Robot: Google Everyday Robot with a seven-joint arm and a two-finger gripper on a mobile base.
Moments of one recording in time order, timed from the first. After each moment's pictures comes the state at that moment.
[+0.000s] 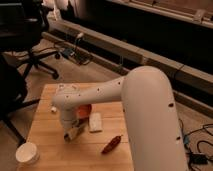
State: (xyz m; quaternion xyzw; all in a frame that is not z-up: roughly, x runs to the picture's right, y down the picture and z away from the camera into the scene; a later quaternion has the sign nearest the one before) arm -0.204 0.239 0.763 -0.40 -0.25 -0.30 0.83
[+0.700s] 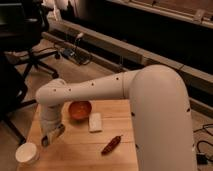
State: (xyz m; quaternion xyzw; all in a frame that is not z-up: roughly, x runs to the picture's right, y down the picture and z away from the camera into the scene) arm -0.279 0.235 0.661 -0.37 -0.35 -0.37 0.78
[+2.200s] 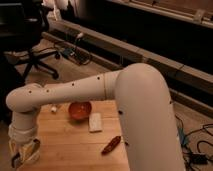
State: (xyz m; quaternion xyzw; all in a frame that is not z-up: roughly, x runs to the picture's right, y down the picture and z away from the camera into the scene) arm -0.347 0.270 0.571 -0.41 -0.44 -0.40 0.69
